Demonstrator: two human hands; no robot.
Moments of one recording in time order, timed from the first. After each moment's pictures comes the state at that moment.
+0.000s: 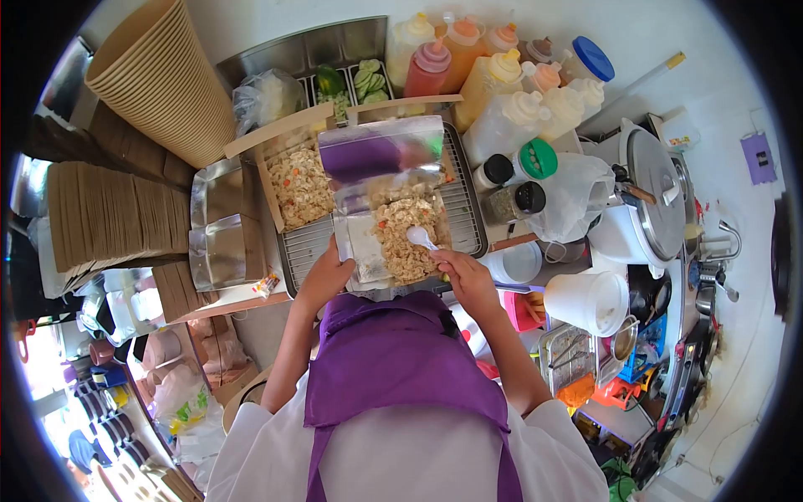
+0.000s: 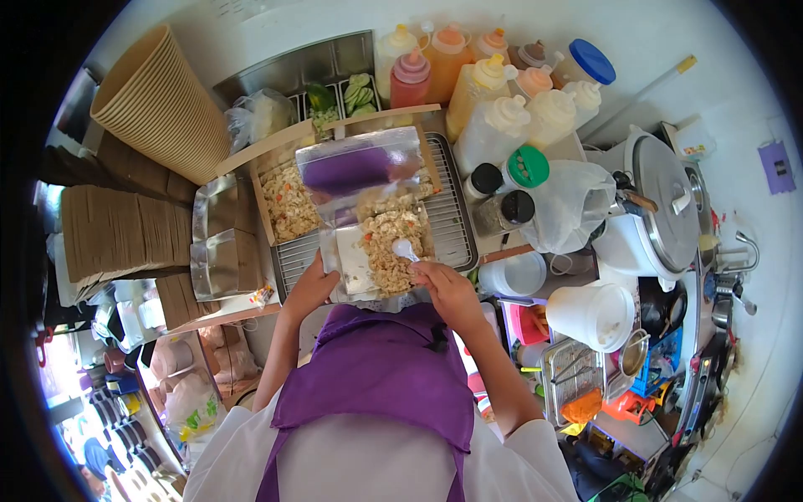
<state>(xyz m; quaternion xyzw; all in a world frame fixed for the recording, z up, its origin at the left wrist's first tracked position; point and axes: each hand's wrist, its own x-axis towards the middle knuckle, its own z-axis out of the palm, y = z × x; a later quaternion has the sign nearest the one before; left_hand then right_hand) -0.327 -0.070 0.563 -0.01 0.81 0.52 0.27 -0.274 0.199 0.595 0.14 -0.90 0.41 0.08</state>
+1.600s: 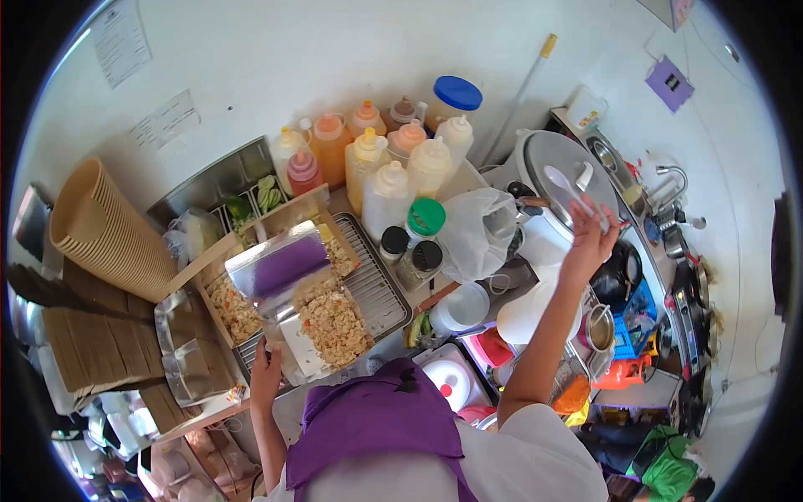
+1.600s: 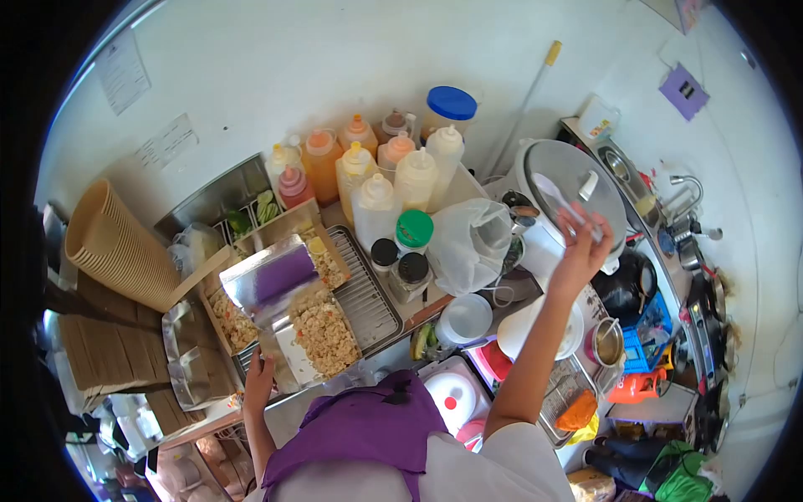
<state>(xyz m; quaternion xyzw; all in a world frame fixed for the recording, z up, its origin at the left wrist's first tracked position) -0.322 -0.080 0.566 -0.09 0.83 0.51 0.19 -0.289 0.453 0.733 -0.07 -0.57 0.58 0.57</state>
